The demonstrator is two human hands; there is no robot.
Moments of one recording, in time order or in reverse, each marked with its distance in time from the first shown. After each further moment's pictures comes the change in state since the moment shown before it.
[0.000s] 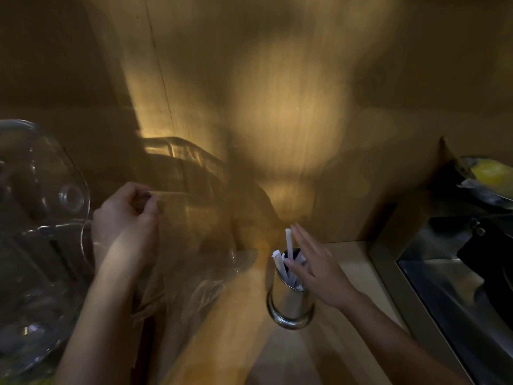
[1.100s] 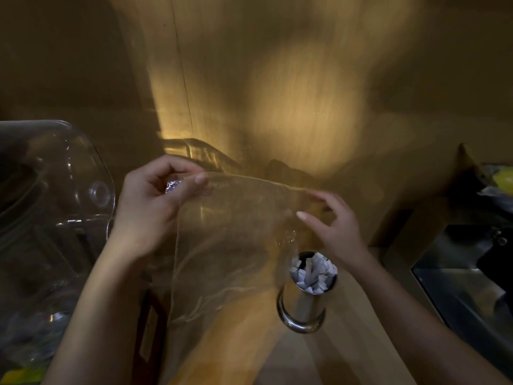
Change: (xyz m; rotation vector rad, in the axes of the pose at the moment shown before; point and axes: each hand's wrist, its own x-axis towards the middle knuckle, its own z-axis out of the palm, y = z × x) left_hand 0.001 0.029 -0.018 -0.540 -0.335 0.366; right_hand 0.047 -0.043 -0.041 0.339 0.352 0.014
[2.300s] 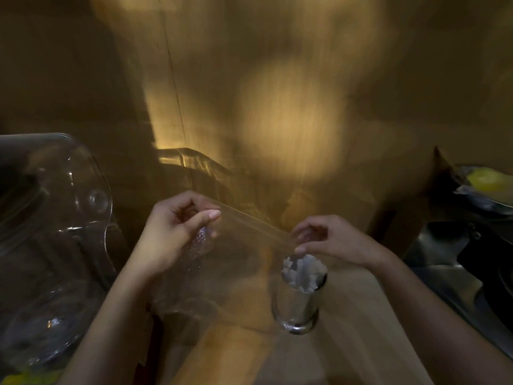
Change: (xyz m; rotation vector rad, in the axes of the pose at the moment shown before) left_hand -0.014 -0.032 0.015 0.055 -0.151 -0.022; right_hand -0.007 -0.028 -0.042 -0.108 -0.558 0.131
